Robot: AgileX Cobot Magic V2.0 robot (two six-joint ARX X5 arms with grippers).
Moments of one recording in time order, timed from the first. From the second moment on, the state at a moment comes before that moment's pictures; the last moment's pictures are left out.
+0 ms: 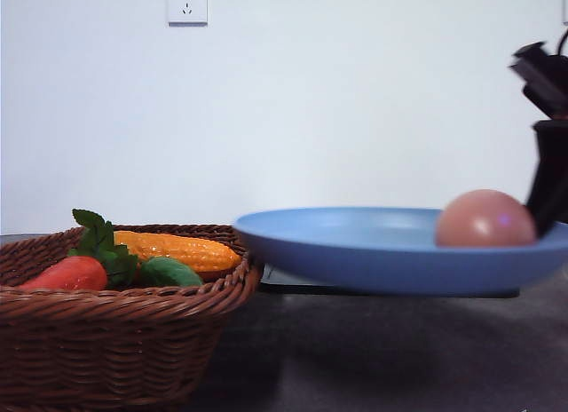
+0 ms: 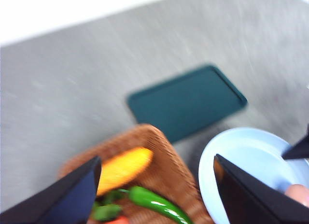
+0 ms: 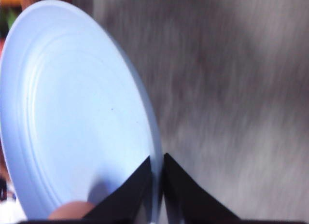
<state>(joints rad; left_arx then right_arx) -0.80 0.96 1.34 -0.87 -0.25 -0.16 0.14 1.23 0.69 -0.58 -0.64 0.33</state>
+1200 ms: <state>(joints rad) -0.80 0.65 1.34 -1.04 -0.27 -0.25 0.05 1.98 1.38 -0.57 -0.55 0.30</state>
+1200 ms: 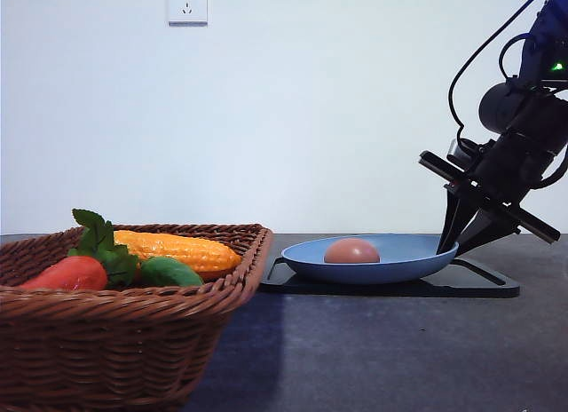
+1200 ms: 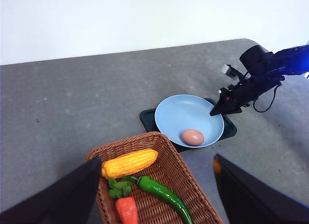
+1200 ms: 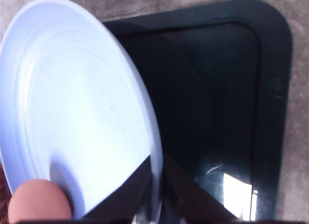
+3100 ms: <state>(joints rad) -0.56 0.75 0.71 -0.34 -0.23 -0.06 0.67 0.89 0.85 -0.44 0.13 0.13</state>
